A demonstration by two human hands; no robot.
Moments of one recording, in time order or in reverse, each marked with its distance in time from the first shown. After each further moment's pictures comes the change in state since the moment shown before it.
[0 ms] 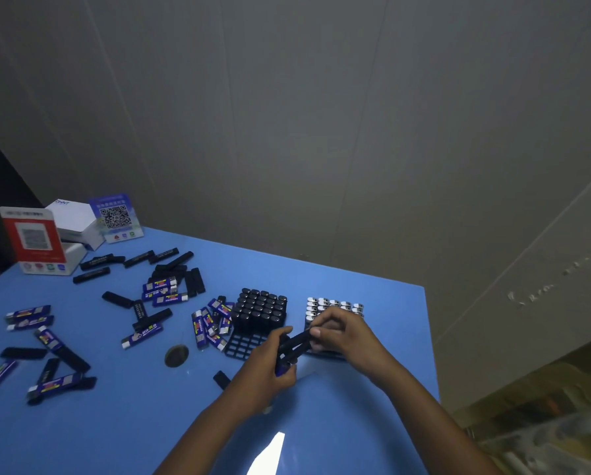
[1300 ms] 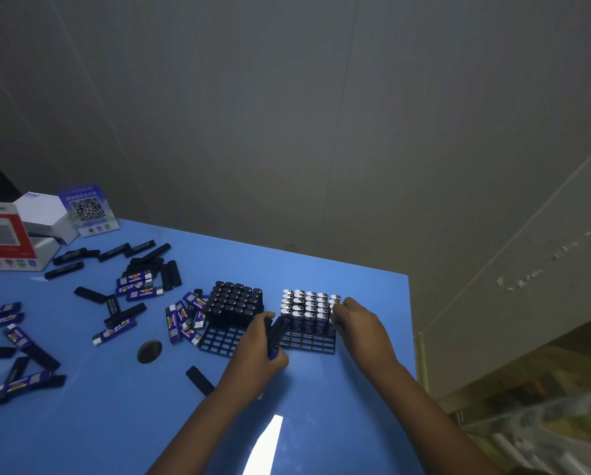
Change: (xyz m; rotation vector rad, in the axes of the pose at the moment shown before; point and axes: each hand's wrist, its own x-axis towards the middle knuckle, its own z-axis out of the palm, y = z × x) left_hand 0.033 0.011 0.041 0.037 0.165 -0.089; right_hand 0.015 0.049 -0.073 -1.188 0.302 -0.268
